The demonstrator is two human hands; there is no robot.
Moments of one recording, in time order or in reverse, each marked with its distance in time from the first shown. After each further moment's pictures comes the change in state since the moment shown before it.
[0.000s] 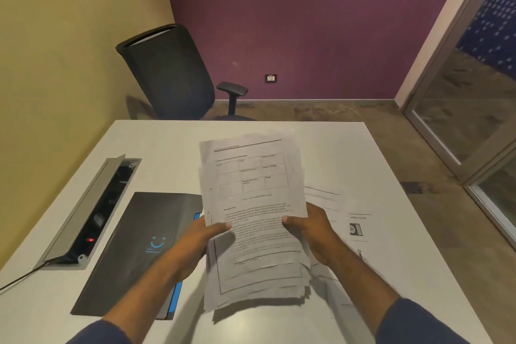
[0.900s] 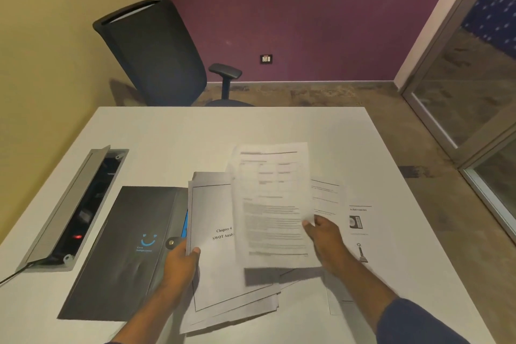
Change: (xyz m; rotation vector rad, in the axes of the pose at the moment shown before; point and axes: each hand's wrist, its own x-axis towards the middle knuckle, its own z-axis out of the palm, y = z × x) left_hand 0.023 -0.084 -0.017 0.253 0.549 -0.187; right_hand 0.037 0.077 -0.049 -0.111 0.316 0.140
